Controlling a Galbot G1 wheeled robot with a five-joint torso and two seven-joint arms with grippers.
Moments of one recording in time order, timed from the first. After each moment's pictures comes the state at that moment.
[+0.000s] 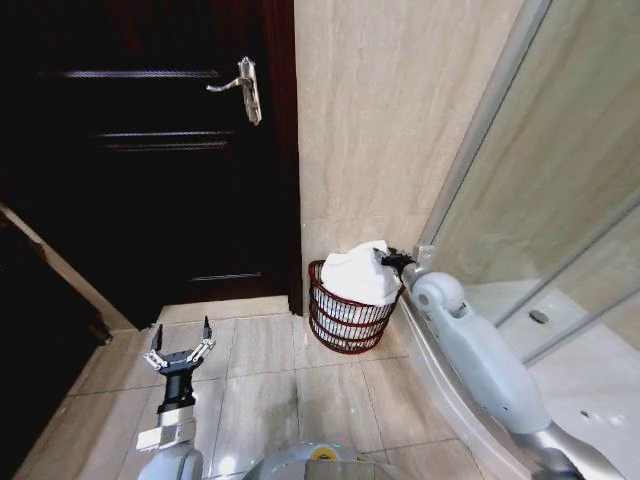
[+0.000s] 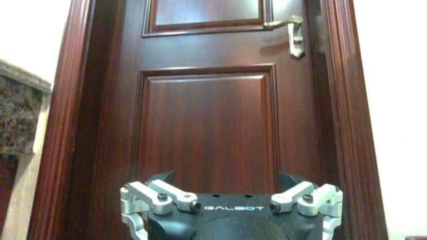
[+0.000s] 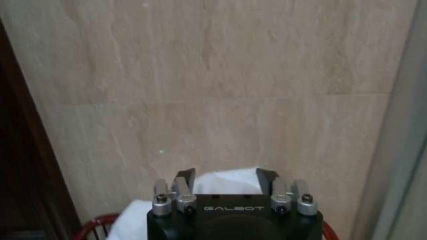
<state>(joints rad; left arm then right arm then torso) 1.78 -1.54 -0.75 -2.04 -0.15 -0.56 -0.06 -0.69 1.04 0.17 1.85 0.83 -0.64 0.38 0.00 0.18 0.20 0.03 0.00</state>
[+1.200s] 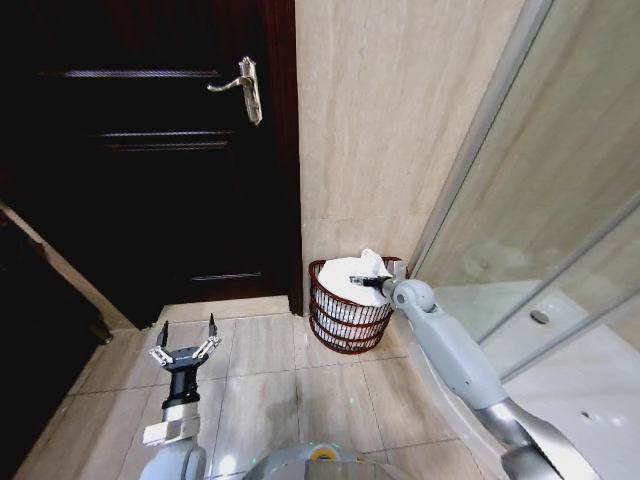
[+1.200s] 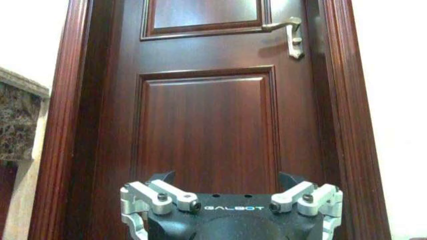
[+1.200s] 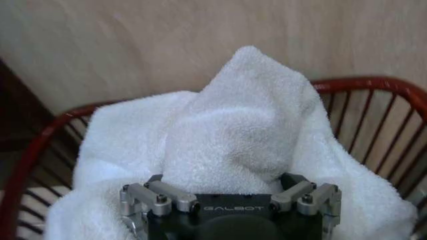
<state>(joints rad) 1.77 -1.54 -0.76 -2.05 -0.14 -0.54 -0.06 -0.63 1.14 0.07 1.43 0.86 -0.73 0.22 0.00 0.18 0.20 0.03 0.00</state>
